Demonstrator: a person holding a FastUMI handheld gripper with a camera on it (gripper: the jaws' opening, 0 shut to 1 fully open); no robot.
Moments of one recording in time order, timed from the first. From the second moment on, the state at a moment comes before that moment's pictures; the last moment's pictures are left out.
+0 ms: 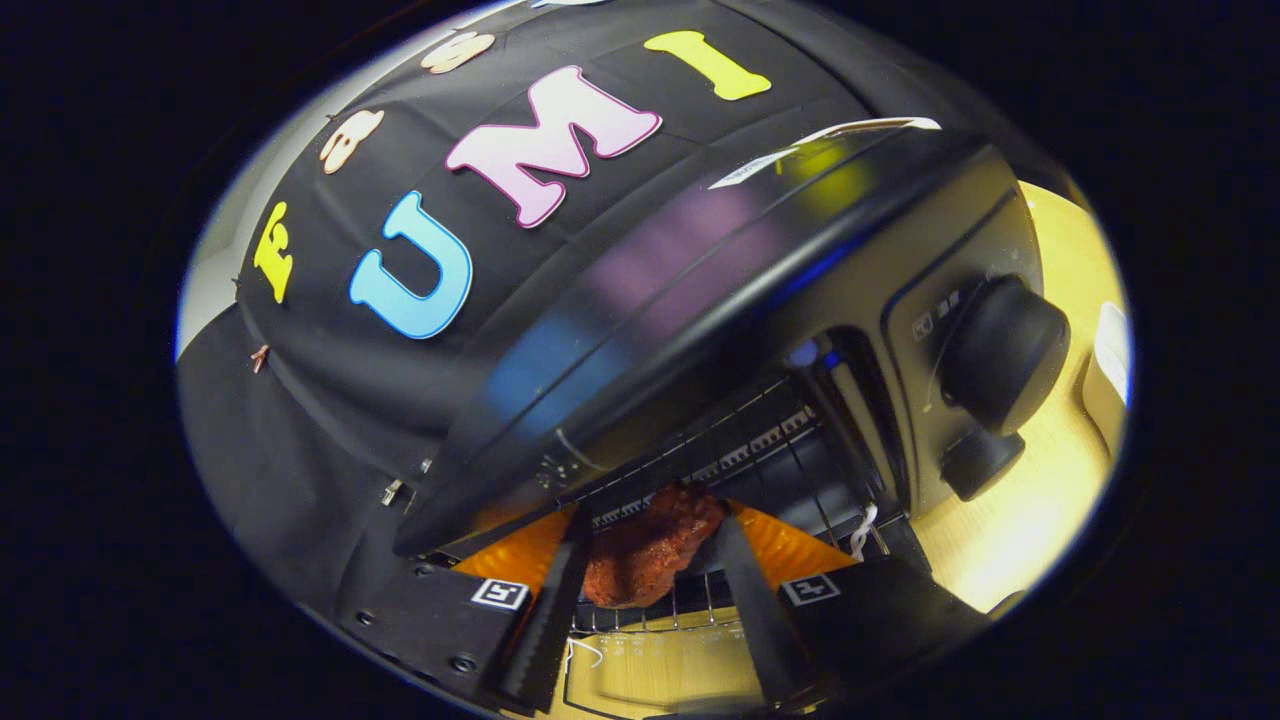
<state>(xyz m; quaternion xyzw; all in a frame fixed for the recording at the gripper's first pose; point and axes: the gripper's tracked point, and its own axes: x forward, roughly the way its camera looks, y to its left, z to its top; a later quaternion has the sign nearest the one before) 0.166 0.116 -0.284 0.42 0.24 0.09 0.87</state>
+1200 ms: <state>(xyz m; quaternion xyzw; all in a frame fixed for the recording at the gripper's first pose) 0.062 0.071 -0.269 0.34 0.27 0.05 0.90</state>
